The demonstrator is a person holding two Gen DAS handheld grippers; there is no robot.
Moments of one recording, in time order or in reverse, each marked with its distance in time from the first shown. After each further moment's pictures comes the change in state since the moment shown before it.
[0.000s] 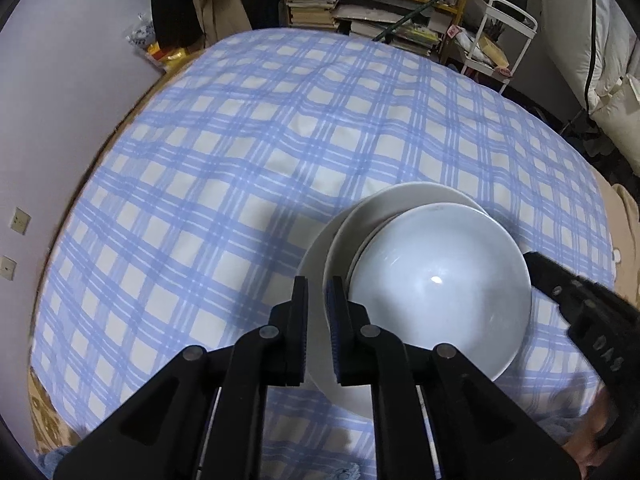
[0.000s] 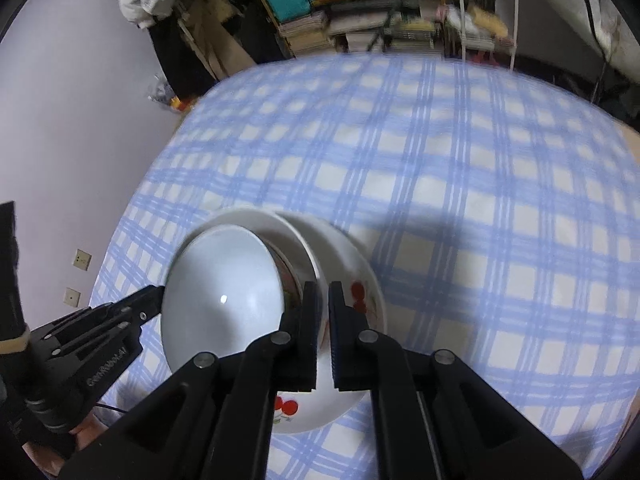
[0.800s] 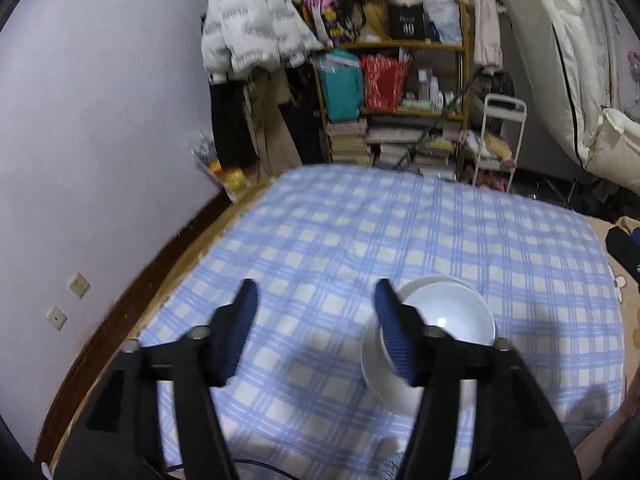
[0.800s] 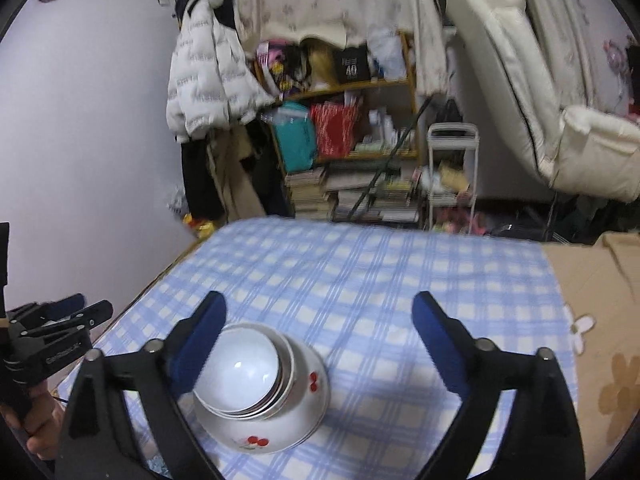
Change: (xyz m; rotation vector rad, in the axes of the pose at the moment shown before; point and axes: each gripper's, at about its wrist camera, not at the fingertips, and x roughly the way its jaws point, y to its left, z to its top) left arm -0.146 0.021 -0.041 0.030 -0.481 0.161; right arm -0.157 0.003 -0.033 -0.125 -0.583 -0.104
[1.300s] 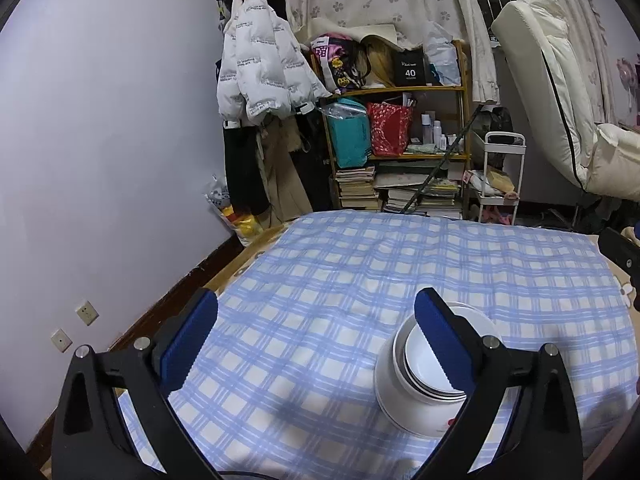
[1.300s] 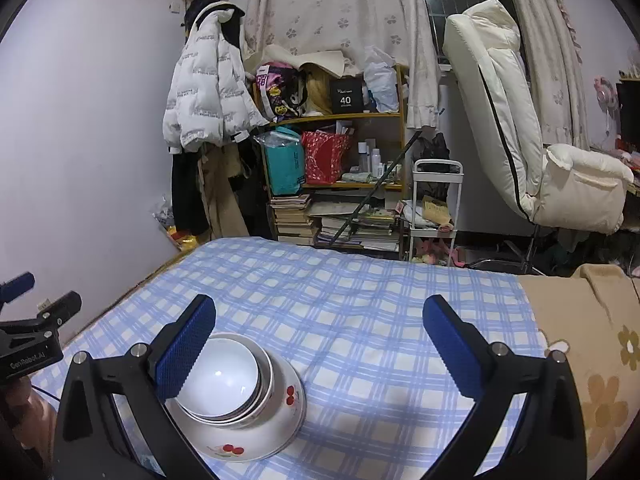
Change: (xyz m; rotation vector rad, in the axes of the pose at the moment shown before) left arm -0.021 0.006 -0.016 0.003 -0.167 0.026; right arm -0.011 0.009 -0.006 -0.066 -0.066 -0.058
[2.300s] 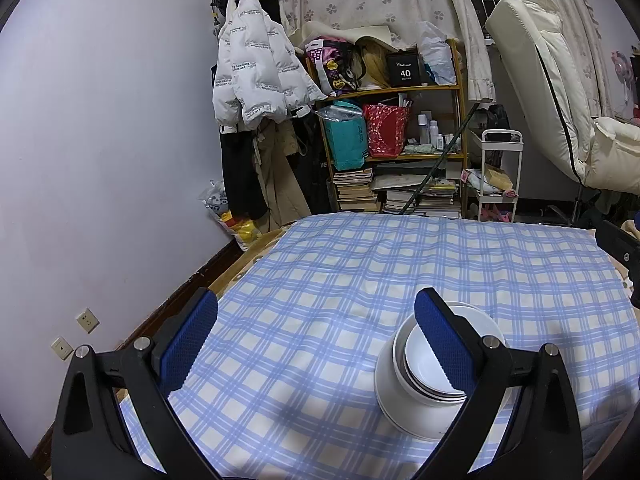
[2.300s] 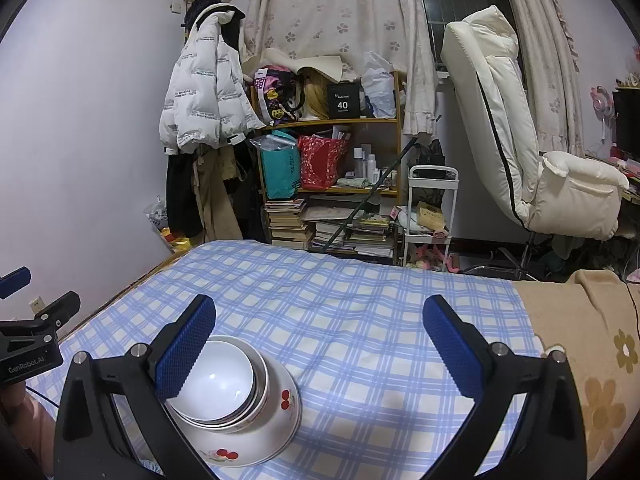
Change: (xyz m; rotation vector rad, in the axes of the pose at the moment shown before) left arm 0.000 -0.003 -0.002 0.020 -0.017 -0.001; right arm 0.003 -0.003 -0.005 -0.011 -0.020 -0.014
